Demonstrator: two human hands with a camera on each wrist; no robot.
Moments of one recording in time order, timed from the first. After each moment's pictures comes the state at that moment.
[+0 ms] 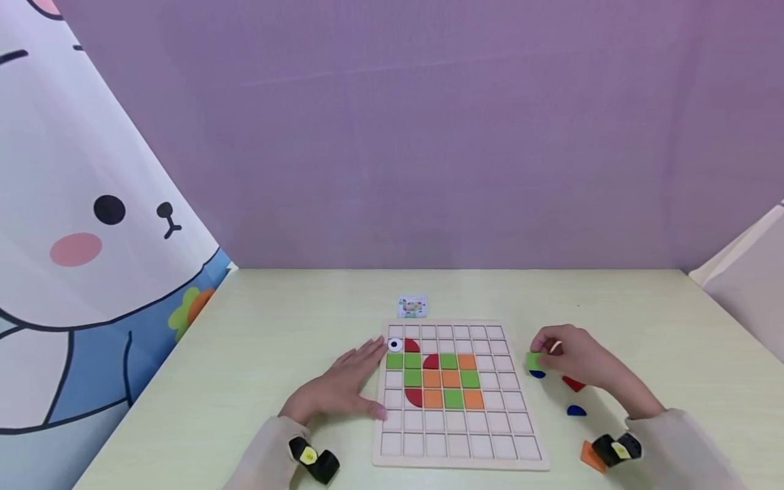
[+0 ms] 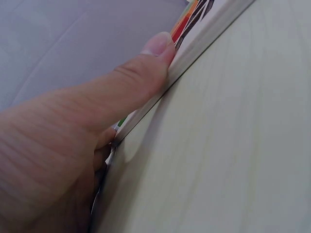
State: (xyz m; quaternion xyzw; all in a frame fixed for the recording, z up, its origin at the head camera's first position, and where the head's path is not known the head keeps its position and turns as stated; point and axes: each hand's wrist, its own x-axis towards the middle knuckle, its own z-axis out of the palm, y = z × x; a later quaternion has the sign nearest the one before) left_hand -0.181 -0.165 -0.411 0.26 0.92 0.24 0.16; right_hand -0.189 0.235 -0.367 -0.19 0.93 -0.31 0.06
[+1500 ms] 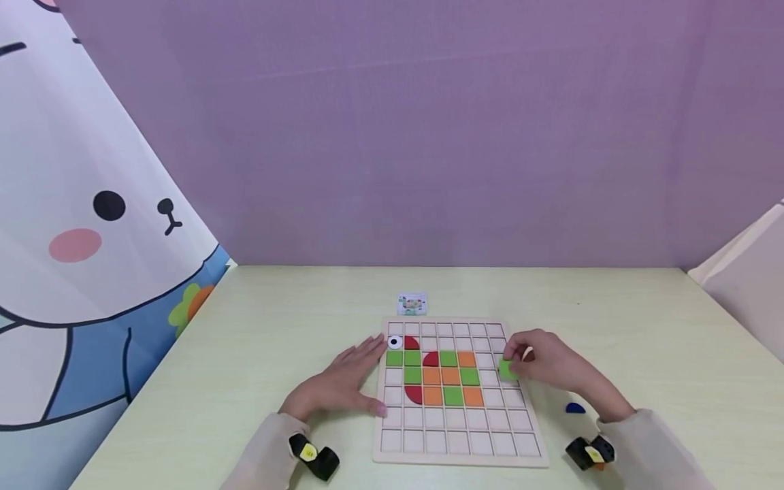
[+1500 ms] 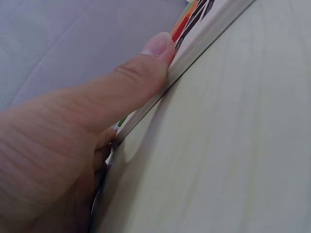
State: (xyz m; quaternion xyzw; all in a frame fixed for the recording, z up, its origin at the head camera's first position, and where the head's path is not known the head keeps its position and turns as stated) left_hand -0.178 -0.162 -0.405 0.26 0.92 0.25 0.16; right_hand -0.184 0.194 -0.369 -0.17 0.91 -0.35 0.12
